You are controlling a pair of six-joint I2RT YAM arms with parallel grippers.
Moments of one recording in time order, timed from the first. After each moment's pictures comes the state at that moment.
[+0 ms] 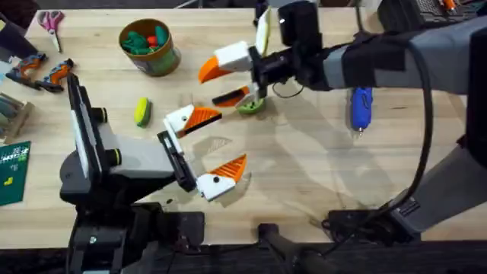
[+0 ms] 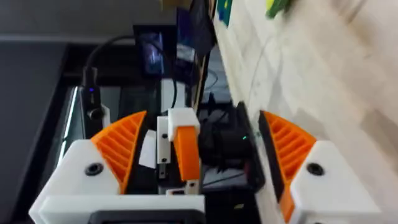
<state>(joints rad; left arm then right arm) 0.03 0.01 0.04 -0.17 1.10 0.05 0.48 1.89 1.05 0.31 -1.31 0.96</state>
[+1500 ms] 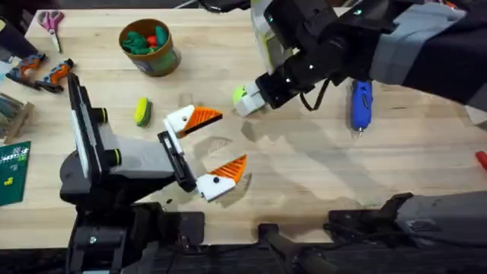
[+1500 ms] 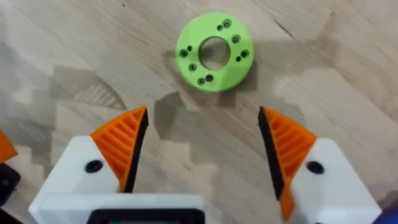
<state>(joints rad) 0.03 0.01 0.04 -0.17 1.10 0.05 0.66 1.58 1.21 -0.75 -0.06 0.06</state>
